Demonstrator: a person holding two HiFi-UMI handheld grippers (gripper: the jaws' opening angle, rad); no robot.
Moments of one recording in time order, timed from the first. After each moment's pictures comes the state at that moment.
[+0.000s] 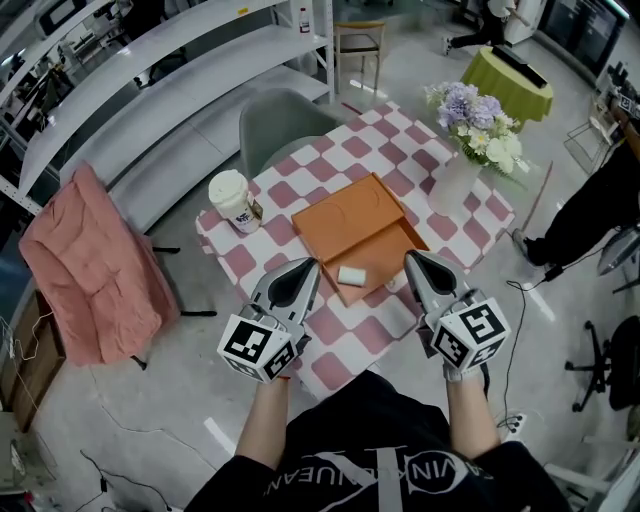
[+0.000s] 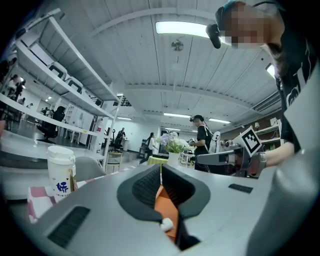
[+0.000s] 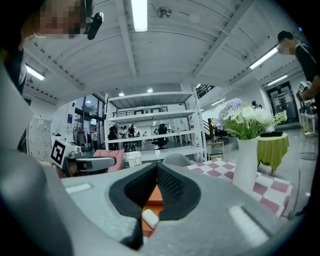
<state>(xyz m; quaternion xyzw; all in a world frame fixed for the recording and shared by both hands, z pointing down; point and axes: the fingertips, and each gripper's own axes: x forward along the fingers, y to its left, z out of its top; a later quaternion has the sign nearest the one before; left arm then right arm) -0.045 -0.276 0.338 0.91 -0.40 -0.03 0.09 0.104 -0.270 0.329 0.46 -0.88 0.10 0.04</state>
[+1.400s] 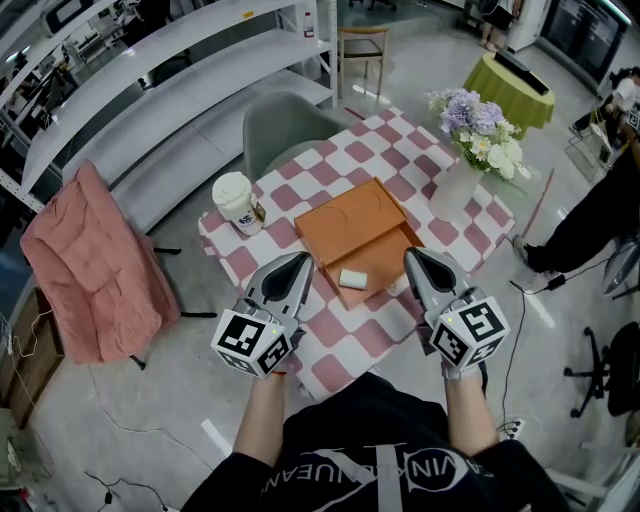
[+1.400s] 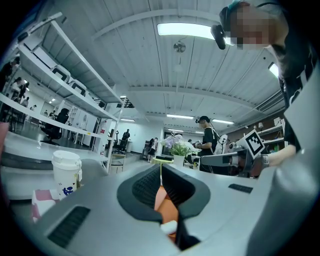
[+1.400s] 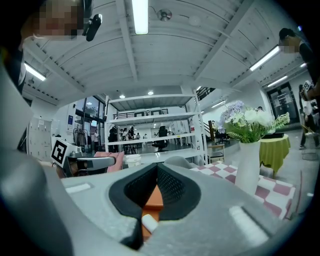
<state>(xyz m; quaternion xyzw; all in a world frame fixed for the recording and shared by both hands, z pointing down) -0.060 -0.288 0.328 0.91 -0.41 -0.03 0.08 0.099 -0.278 0.319 0.45 -0.89 0.09 0.03</state>
